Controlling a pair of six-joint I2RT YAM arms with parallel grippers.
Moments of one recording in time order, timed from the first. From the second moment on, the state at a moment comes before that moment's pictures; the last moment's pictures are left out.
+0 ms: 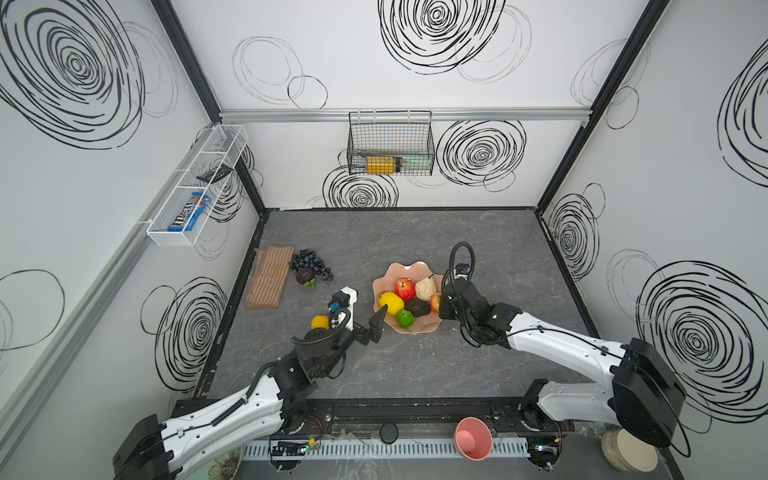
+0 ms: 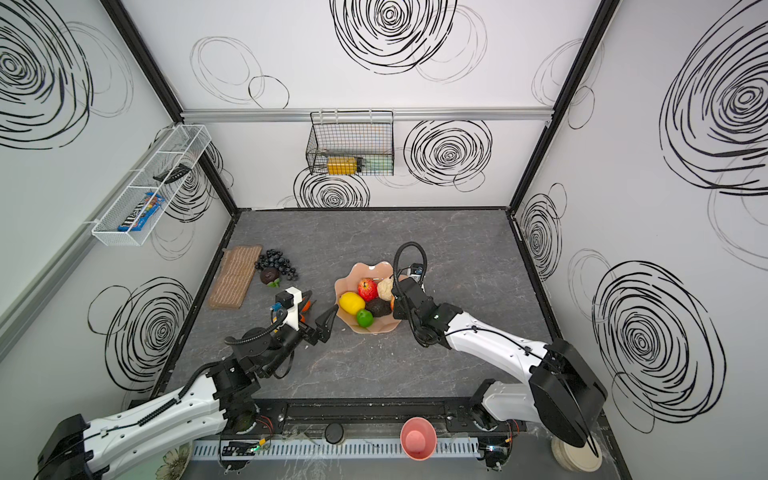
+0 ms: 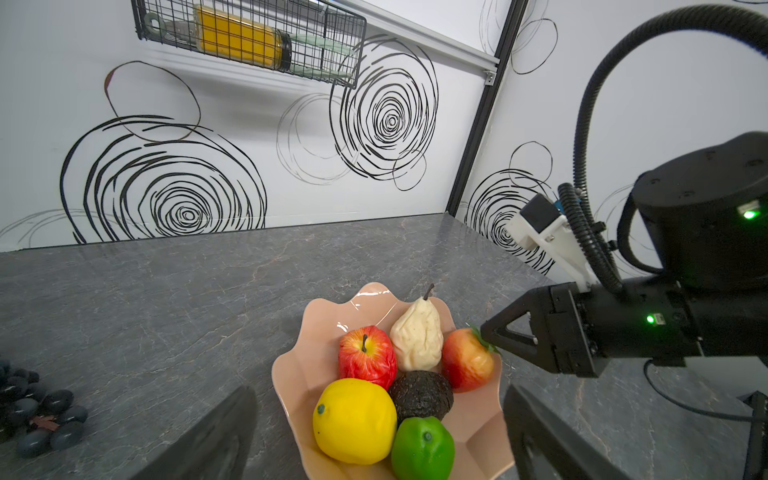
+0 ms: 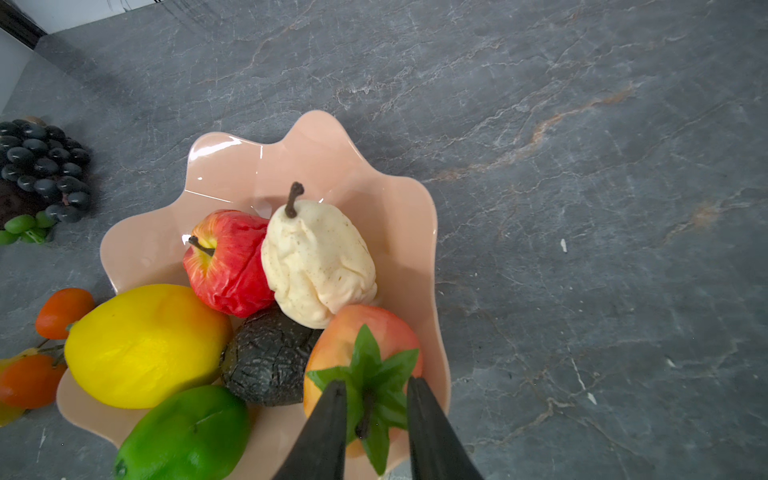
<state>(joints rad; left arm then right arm) -0.88 0.65 0.22 0.38 -0.33 -0.22 0.81 1.26 0.71 -0.26 0.38 0.72</state>
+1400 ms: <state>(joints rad) -0.15 1.39 0.76 -0.16 -0.41 -0.52 0.78 0.57 0.15 0.04 0.18 0.42</state>
